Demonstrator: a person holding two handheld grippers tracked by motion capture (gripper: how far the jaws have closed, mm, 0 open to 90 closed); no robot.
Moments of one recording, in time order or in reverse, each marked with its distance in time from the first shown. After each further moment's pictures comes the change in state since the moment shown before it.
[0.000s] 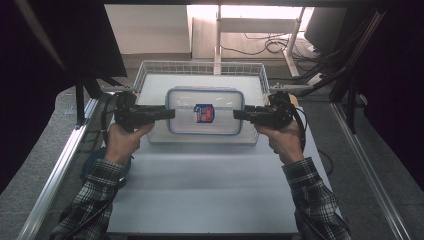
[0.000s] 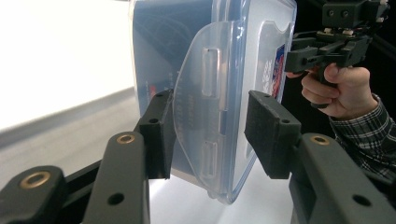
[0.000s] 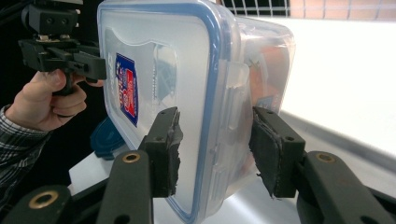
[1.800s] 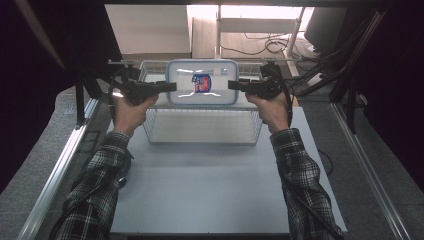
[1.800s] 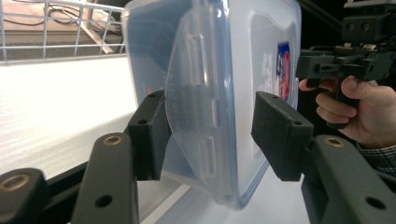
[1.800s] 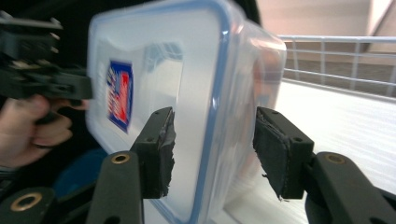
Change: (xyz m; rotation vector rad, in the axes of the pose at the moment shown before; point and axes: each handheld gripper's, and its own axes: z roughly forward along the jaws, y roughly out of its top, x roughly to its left) left arm 0.046 0.048 0.021 -0.048 0.079 -0.033; right arm -0.037 0.055 0.040 -0.045 -0.097 0.043
